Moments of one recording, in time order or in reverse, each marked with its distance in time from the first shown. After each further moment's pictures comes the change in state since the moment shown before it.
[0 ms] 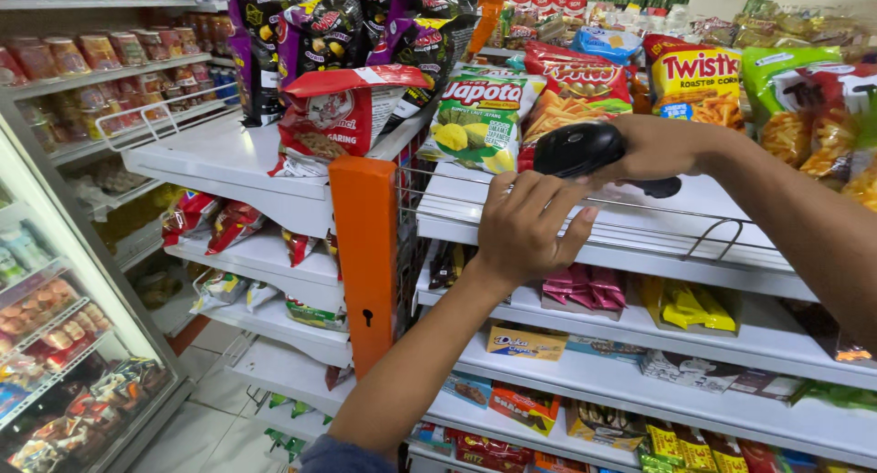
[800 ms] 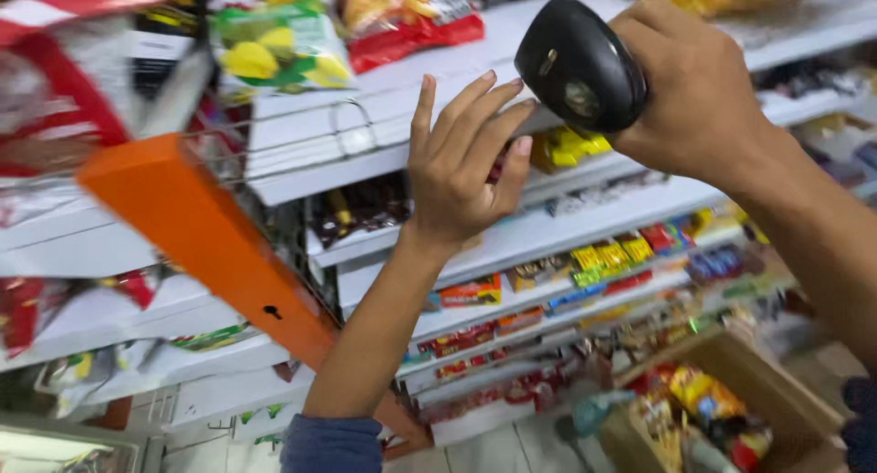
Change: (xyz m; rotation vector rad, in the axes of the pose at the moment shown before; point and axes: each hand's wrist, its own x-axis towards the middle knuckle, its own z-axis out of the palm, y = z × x) left_hand -0.021 0.050 0.017 -0.422 -0.139 -0.047; right_hand -0.201 -0.046 0.086 -0.592 0.867 -0.060
